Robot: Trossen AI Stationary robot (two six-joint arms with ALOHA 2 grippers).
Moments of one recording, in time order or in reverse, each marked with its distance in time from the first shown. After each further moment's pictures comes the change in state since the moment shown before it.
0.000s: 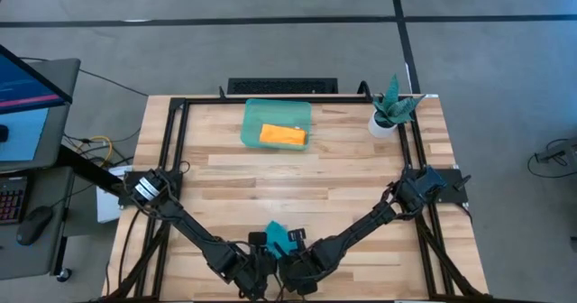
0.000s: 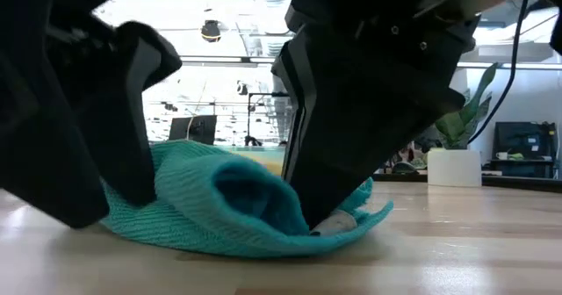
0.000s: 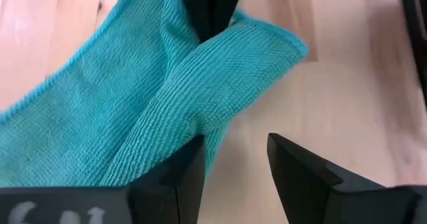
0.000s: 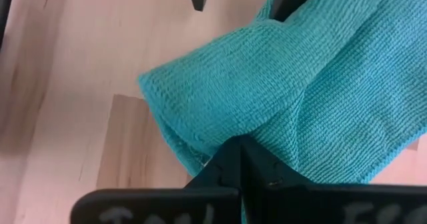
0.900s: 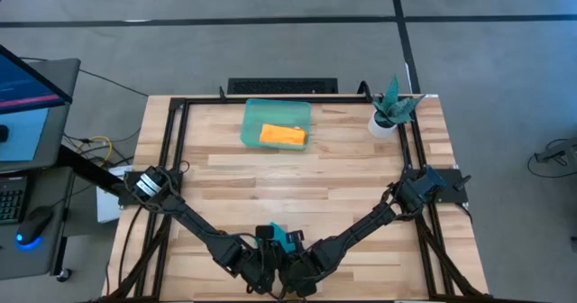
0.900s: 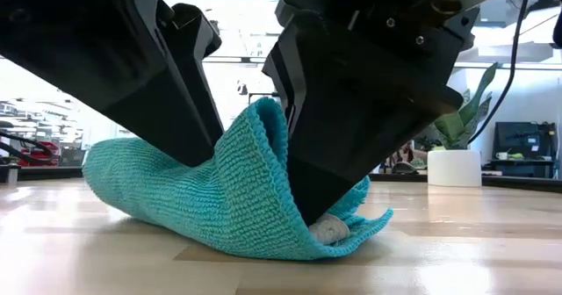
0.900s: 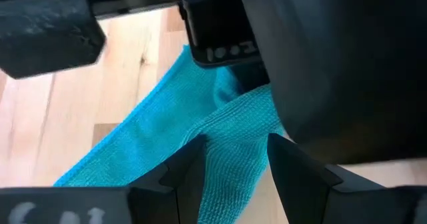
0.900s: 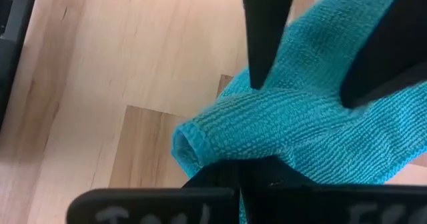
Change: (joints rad) left arm 0.053 -0.008 0.034 -0.024 -0.031 0.070; right arm 0.013 0.003 0.000 0.038 -0.021 -0.021
